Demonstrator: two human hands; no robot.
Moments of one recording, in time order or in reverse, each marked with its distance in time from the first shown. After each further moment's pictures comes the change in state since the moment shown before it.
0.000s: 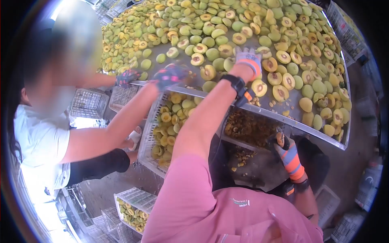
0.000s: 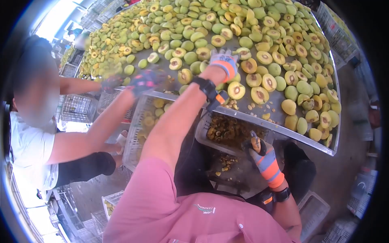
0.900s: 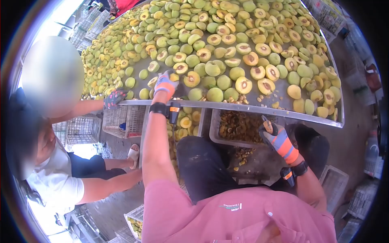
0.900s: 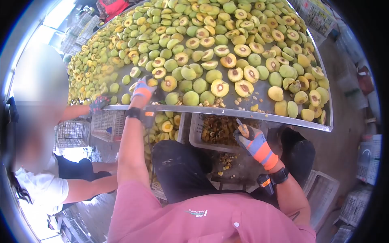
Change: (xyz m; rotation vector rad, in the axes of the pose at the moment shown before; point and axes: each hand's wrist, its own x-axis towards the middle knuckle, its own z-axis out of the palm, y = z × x) left_hand -0.102 -0.194 0.052 -0.350 0.157 -0.394; right_hand 0.020 0.023 0.010 0.018 0.080 0.069
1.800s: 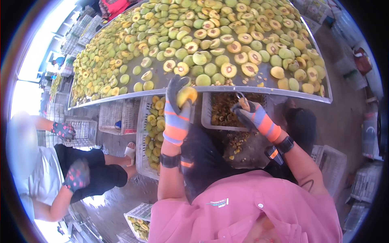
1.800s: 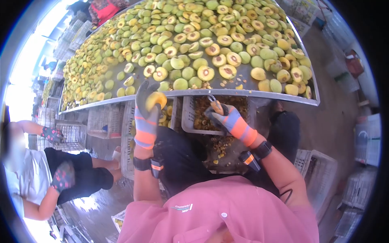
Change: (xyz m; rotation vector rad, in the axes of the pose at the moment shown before) left_hand -0.209 0.117 -0.051 -1.047 0.244 0.227; right_hand -0.014 -0.036 0.033 0.304 -0.232 0.068
